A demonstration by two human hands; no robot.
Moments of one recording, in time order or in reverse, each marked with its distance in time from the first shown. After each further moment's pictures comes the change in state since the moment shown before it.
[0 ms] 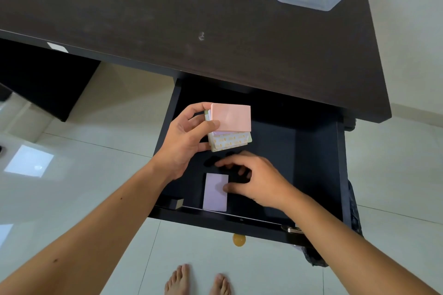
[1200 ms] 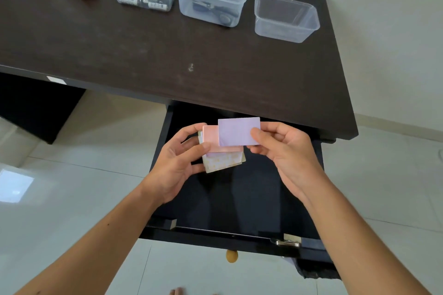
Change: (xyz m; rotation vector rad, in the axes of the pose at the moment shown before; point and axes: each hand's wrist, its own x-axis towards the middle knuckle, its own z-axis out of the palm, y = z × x) left_hand -0.009 0.011 0.000 -0.112 -0.102 -0.022; right_hand -0.021 -0.066 -0.087 0.795 0.527 0.086
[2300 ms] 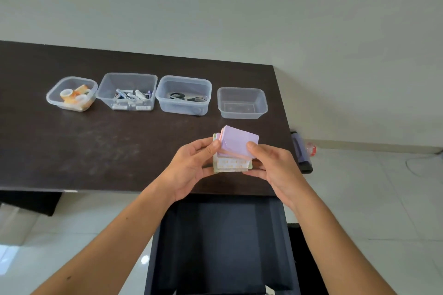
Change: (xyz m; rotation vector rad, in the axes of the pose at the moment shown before) left_hand 0.067 0.197 0.123 0.162 -0.187 -0.126; right_hand 0.037 -0.168 -0.028 0.038 0.036 0.052
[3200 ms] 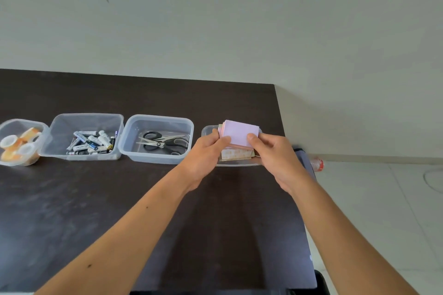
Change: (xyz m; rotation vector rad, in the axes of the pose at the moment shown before) left_hand 0.229 0.061 0.023 0.339 0.076 -0.031; right_hand 0.229 -0.050 -0.052 -0.255 0.081 -0.040
